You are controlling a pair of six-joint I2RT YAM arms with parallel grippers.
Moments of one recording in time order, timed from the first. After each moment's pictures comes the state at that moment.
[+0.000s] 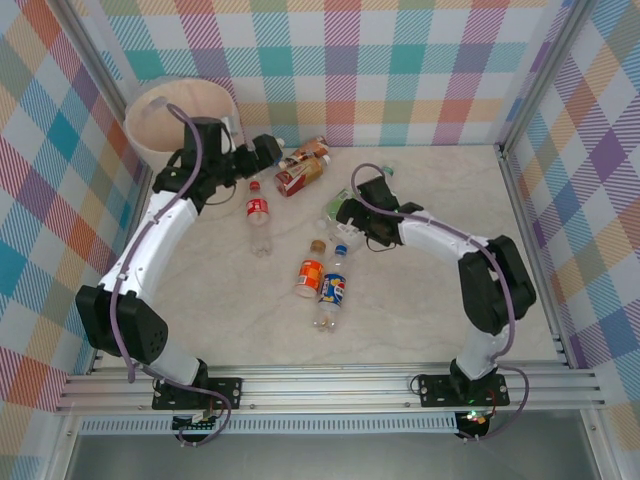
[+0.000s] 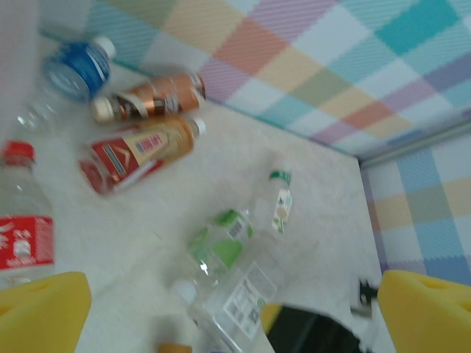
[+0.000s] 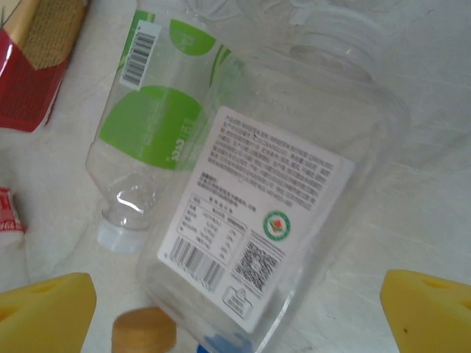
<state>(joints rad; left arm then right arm) -0.25 1.54 1.55 -0.56 0.25 -0.64 0.54 1.79 1.27 -0.40 0.08 0.89</state>
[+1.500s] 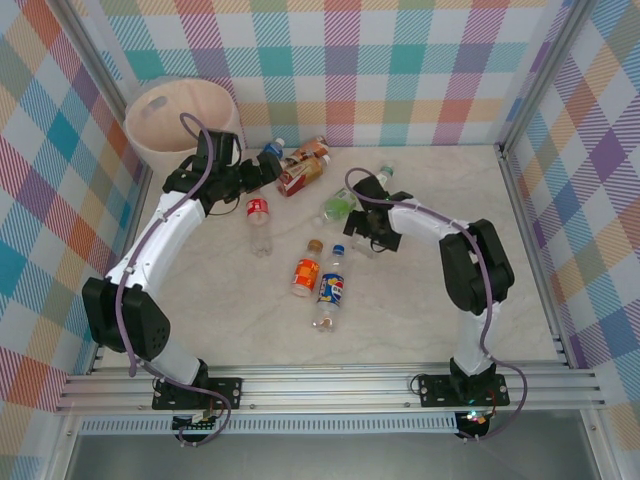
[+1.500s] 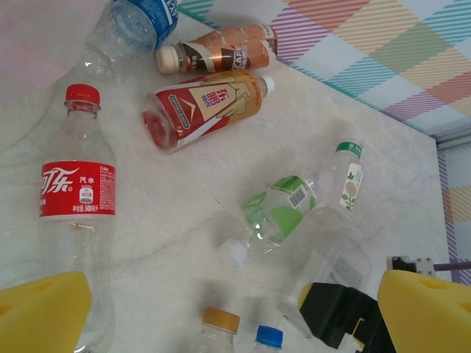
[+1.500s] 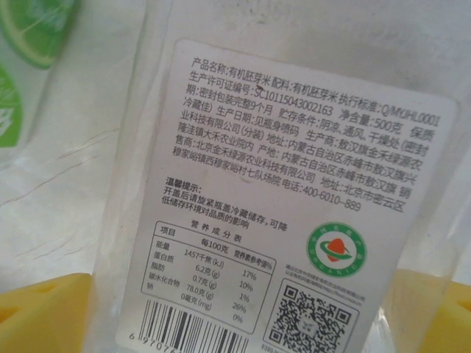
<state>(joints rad) -0.26 1.57 1.53 -0.66 0.13 -0.62 0.50 1.94 1.38 -0.66 0.10 0.75</state>
